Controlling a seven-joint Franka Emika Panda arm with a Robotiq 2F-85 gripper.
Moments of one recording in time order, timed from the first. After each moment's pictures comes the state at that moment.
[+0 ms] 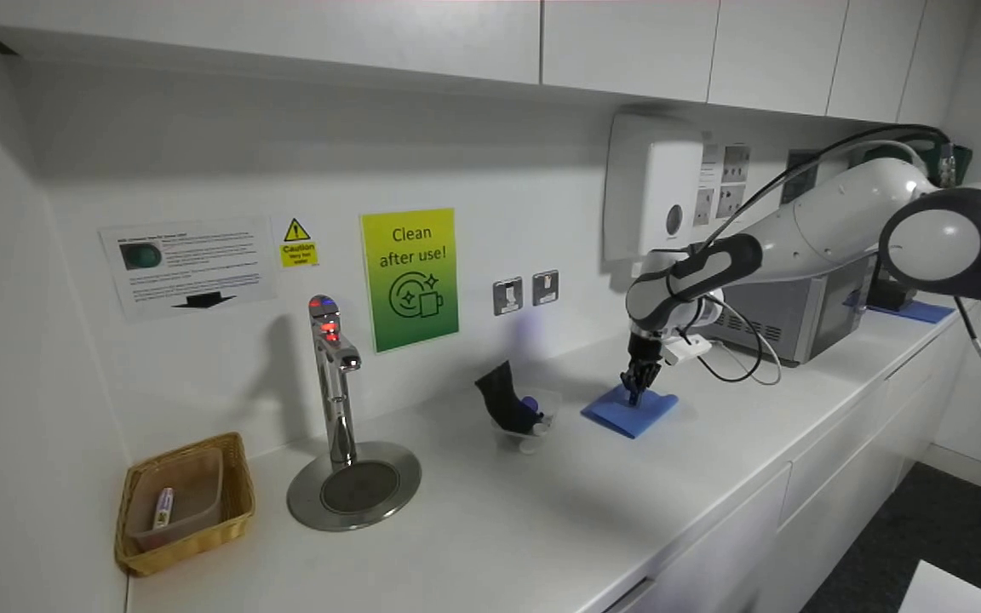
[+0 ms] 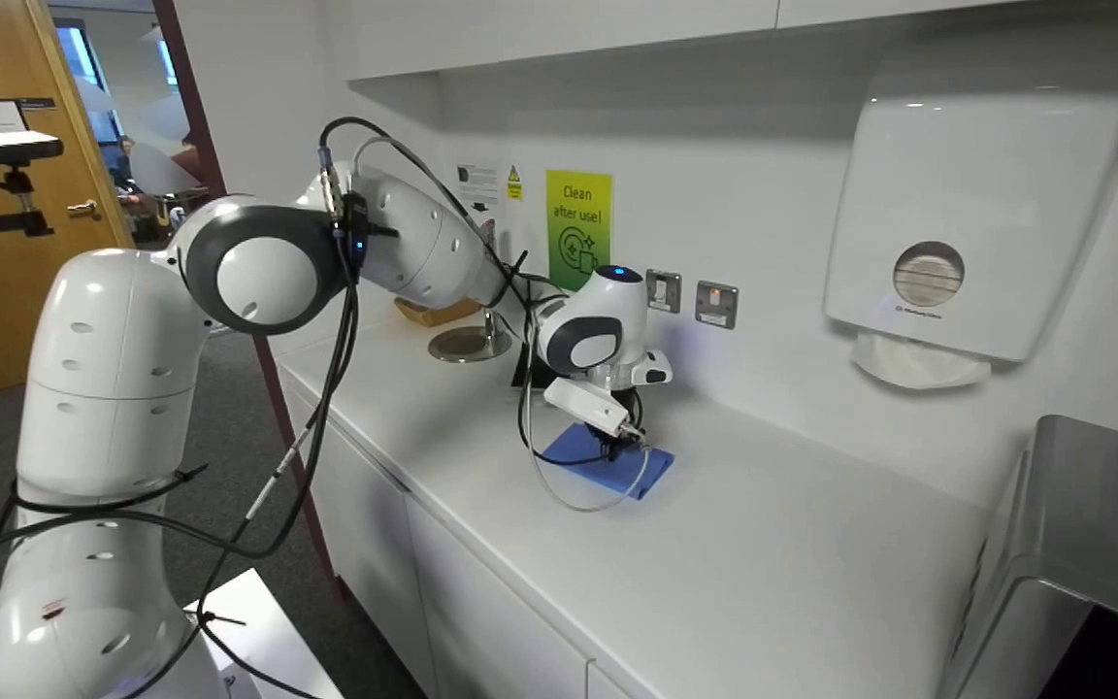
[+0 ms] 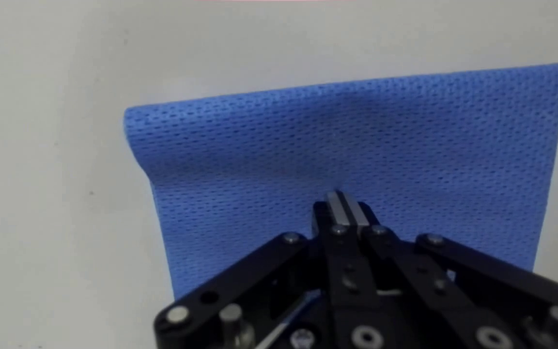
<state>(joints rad) -0.17 0.41 -0.04 -1.83 0.14 2.29 -0.32</state>
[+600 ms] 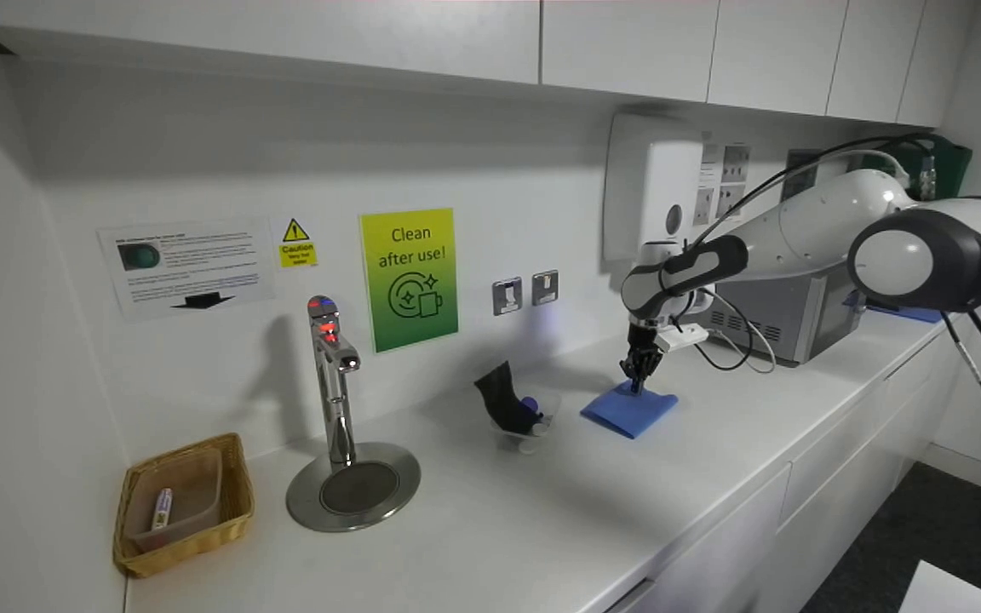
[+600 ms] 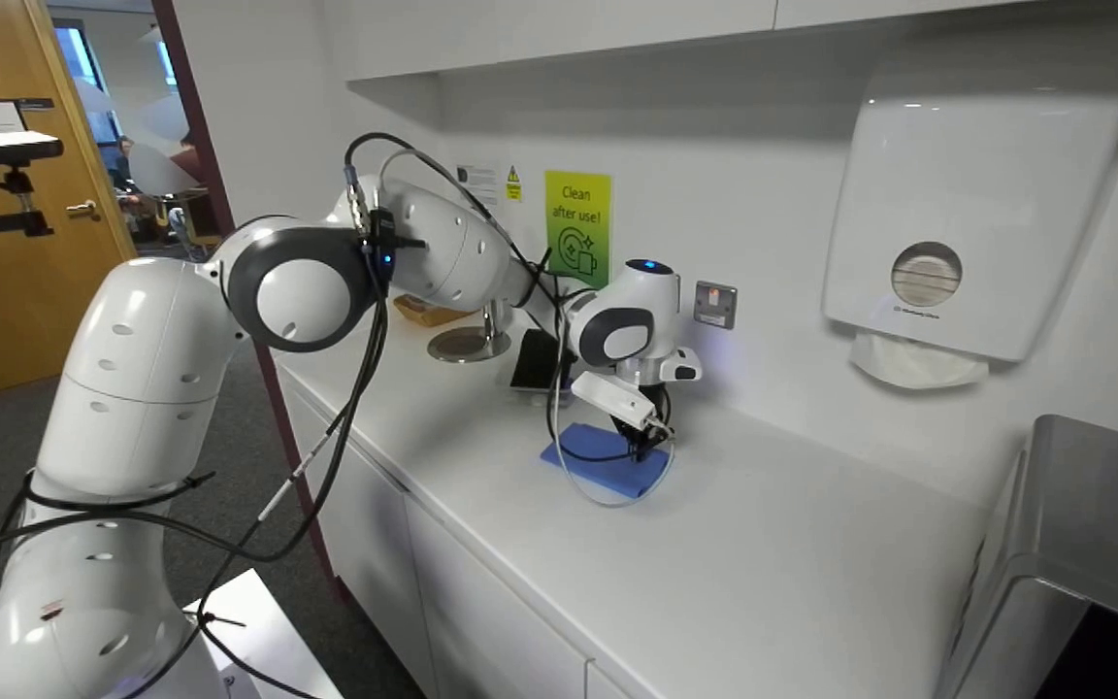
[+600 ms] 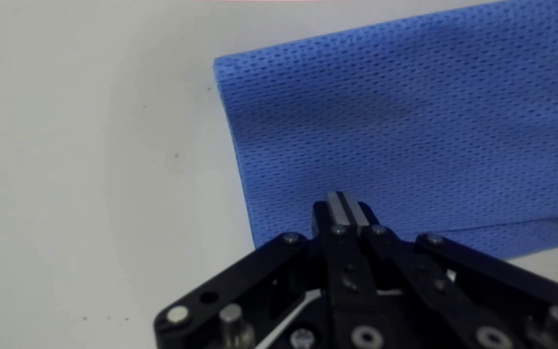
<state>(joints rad) -0.18 0.51 -0.08 -1.65 0.10 2.19 -0.24</state>
